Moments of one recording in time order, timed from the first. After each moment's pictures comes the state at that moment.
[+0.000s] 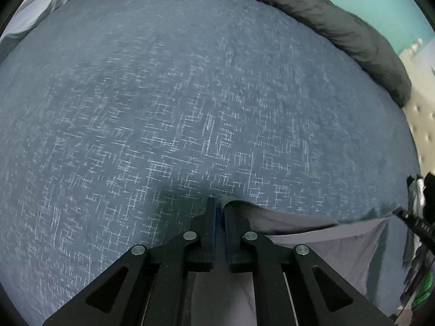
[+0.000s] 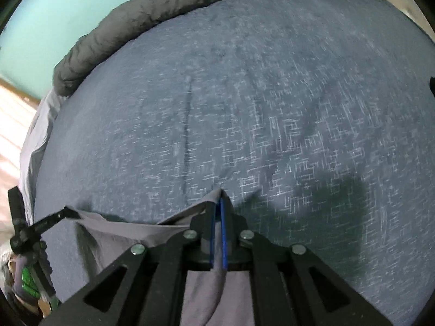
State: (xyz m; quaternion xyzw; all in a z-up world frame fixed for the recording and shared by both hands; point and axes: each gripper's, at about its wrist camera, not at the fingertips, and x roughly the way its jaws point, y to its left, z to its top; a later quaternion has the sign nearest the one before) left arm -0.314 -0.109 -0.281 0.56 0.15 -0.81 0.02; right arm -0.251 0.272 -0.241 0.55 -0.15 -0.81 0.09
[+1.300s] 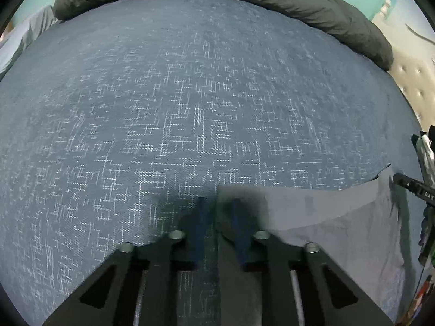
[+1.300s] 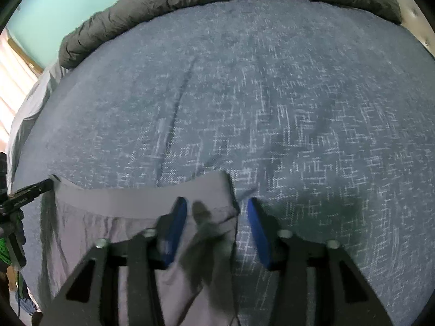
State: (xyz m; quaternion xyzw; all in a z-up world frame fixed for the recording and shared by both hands) left arm -0.299 -0.098 -0.310 0.53 0.06 -0.84 -0.05; right arm -0.240 0.256 -0.277 0.53 -0.07 -0.84 0.12
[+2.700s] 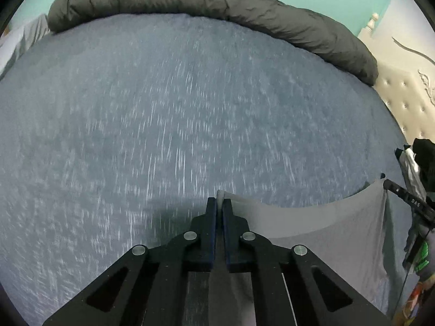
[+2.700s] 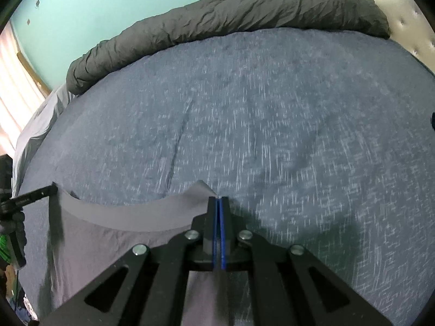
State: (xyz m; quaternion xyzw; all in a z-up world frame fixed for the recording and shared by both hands) left arm -0.294 -0.084 -0.272 0.49 0.09 -0.86 -0.08; right arm -0.229 0.275 -0.251 0.45 -0.09 -0.88 0.11
